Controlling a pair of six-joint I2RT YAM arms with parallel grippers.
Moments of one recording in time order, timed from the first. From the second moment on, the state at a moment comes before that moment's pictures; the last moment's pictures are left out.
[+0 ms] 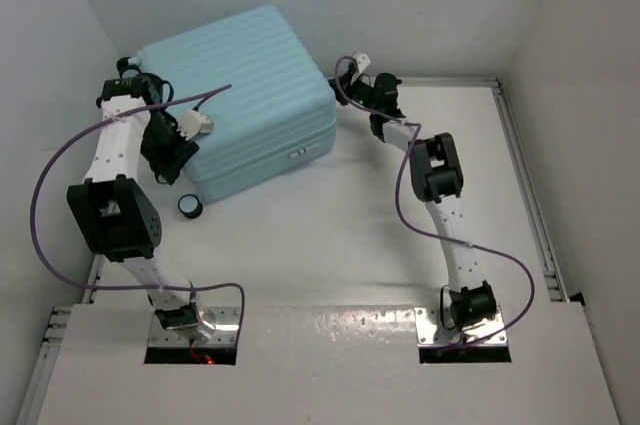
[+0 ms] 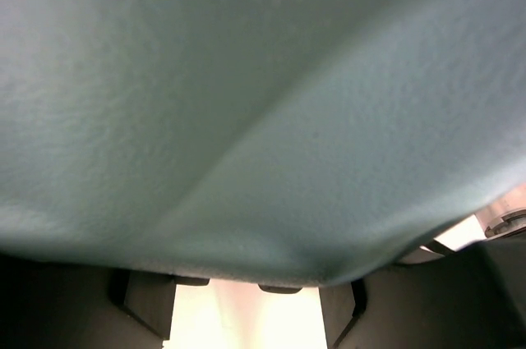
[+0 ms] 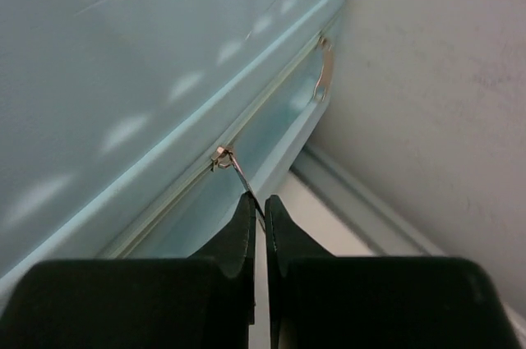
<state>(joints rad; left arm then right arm) 0.18 1.79 1.71 -1.40 0.03 0.91 0.24 2.69 2.01 0.77 -0.68 0.01</state>
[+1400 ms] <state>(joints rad) 0.38 1.43 1.68 -0.49 0.40 0.13 0.59 1.95 0.88 1.27 -0.97 0.59</state>
